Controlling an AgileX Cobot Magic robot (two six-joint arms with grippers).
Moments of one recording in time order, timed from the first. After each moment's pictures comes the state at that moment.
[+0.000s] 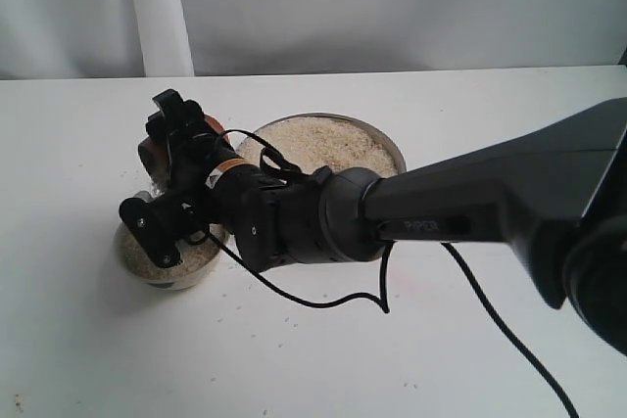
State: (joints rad) left arm 0.03 0.00 0.00 0.06 0.26 -0.27; right arm 0.91 2.22 -1.39 0.54 -0.48 -2.13
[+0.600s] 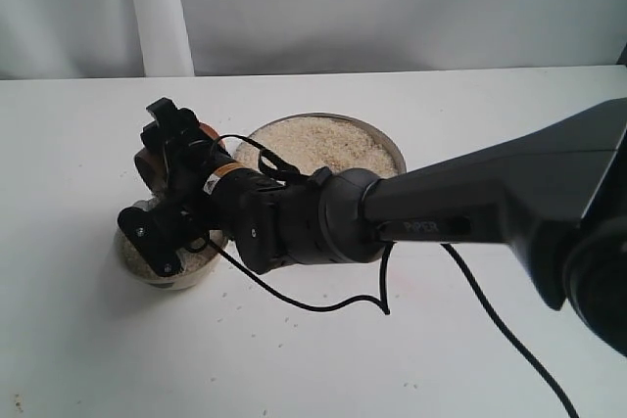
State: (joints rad) left arm 0.03 0.00 0.00 0.06 0.26 -0.27; right arm 0.91 2.22 -1.39 0.52 -0.44 -2.13
